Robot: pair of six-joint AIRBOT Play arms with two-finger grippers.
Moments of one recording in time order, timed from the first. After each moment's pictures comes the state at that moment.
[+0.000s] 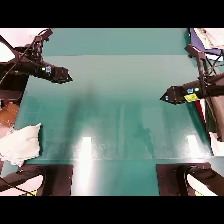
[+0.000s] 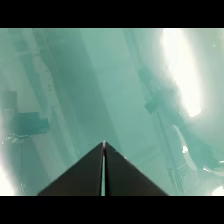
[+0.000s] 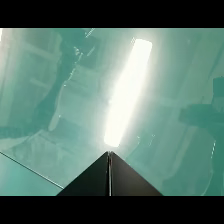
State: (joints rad) left arm -0.12 -1.26 1.41 1.07 -1.22 -1.35; right arm 0.16 -0.96 1.20 -1.13 1.41 1.59
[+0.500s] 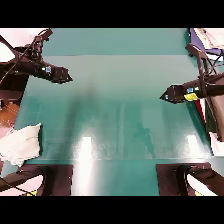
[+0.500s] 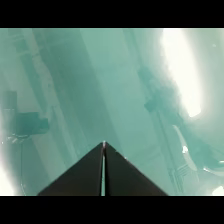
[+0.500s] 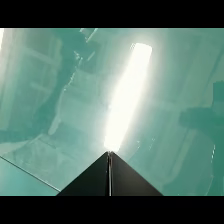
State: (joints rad) left arm -0.12 -1.26 1.41 1.07 -1.22 -1.35; right arm 0.16 -0.96 1.20 -1.13 1.38 1.59
